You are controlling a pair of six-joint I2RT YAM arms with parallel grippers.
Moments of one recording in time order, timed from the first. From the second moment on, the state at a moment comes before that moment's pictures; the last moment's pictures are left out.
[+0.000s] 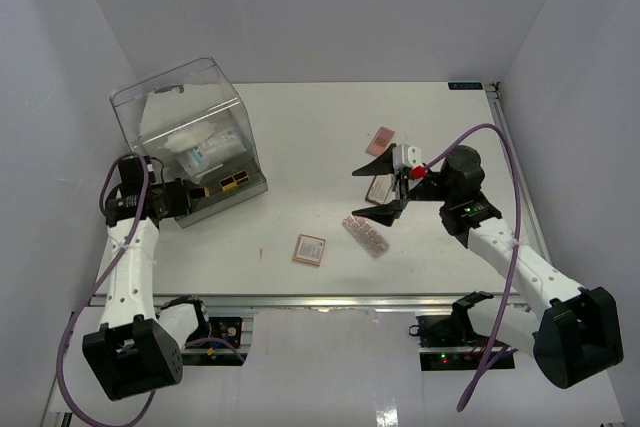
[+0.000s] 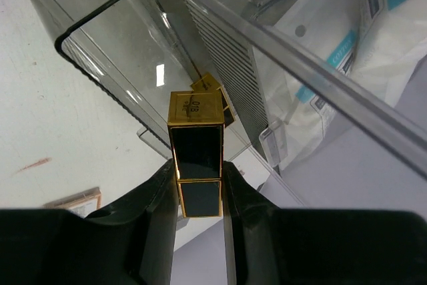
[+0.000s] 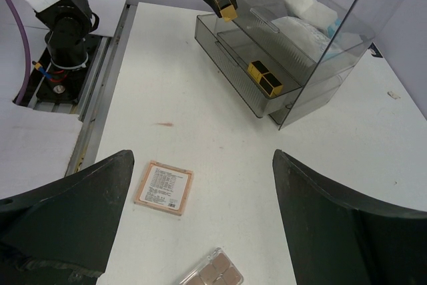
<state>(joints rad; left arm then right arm) 0.24 1.01 0.88 -0.79 0.14 -1.51 0.42 1.07 0.69 0.40 -1.15 -0.19</state>
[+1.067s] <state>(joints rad) 0.24 1.13 0.84 -0.69 0.12 -1.53 0.39 1.08 0.69 0.40 -1.15 -0.19</state>
